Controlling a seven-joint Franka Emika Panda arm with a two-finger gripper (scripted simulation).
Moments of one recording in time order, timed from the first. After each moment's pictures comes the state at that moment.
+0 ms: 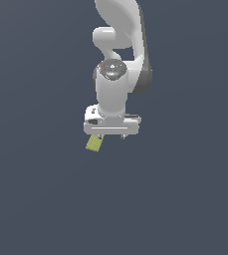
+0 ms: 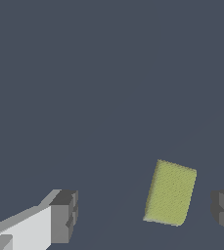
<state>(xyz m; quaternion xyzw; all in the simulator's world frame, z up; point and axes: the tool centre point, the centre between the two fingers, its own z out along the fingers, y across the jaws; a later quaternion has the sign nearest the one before) 0.003 -0.009 0.169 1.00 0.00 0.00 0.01</state>
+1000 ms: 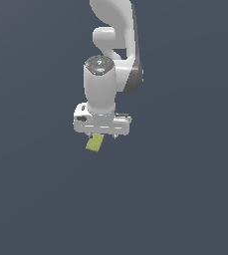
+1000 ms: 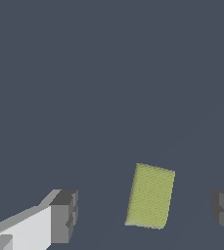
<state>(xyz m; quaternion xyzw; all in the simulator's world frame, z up) 0.006 -0.045 0.175 1.00 -0.03 0.02 0.02</state>
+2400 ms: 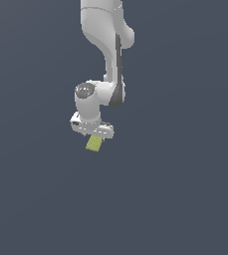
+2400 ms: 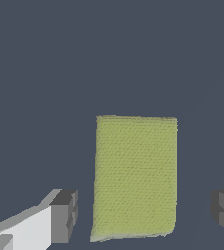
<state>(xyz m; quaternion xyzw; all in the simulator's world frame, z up) -0.073 -0.098 0.057 0.99 -0.12 0.00 0.00</state>
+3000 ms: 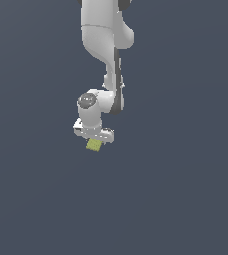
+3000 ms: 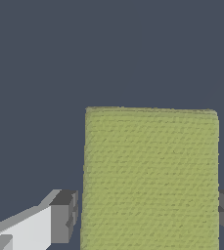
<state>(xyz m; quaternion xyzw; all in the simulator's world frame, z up) -0.075 -0.098 0.014 0.99 -0.12 0.00 0.00</state>
